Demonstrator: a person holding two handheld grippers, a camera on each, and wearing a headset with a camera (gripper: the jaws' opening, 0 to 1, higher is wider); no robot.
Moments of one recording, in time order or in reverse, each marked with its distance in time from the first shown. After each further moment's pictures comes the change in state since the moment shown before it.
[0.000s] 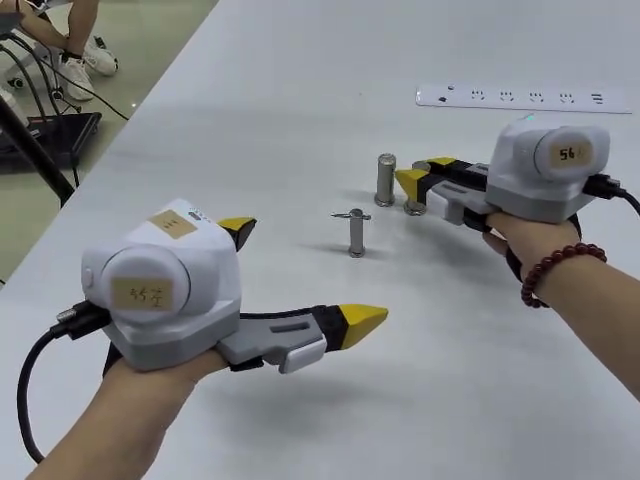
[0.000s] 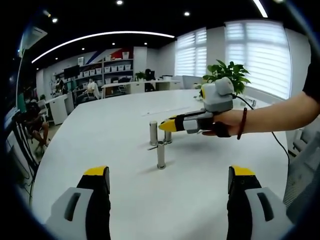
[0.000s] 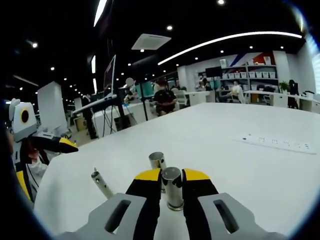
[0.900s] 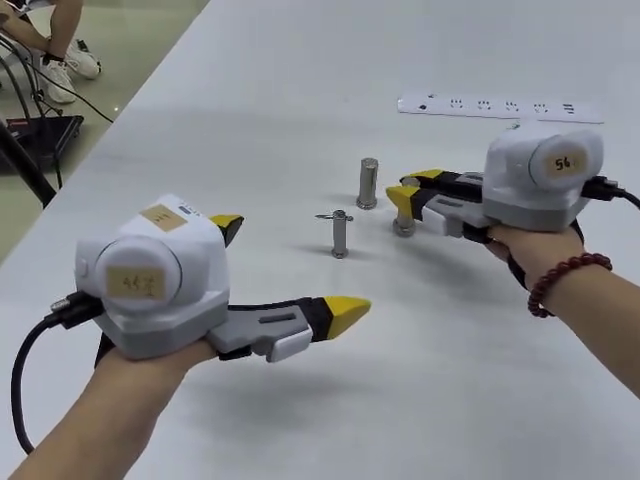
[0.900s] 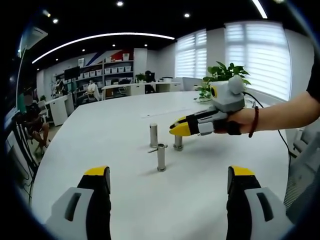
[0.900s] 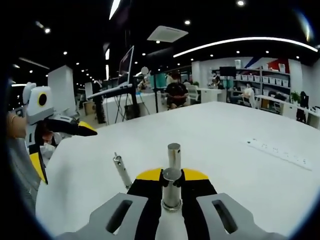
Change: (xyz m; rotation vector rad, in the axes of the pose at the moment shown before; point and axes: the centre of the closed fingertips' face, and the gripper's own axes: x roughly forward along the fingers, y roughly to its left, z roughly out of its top) left arm 0.000 0.000 0.004 0.001 -0.020 0.001; right arm -0.032 0.027 -0.004 -0.131 0.072 0.080
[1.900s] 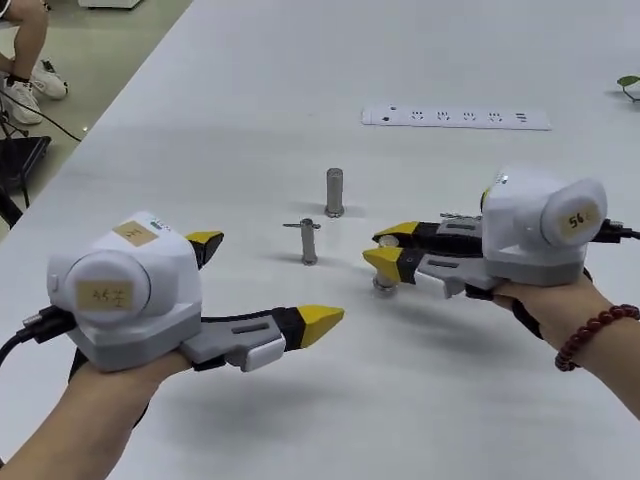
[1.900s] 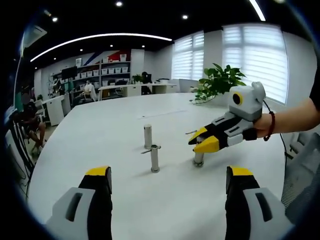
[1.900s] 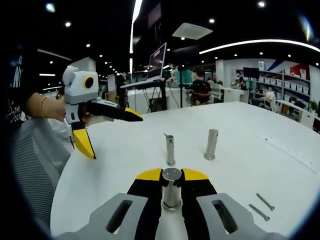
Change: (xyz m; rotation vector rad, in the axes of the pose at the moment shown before) left arm 0.001 -0.010 0.001 -0.009 -0.016 -0.036; right arm -0.051 0.060 -0.021 -0.082 0.031 0.189
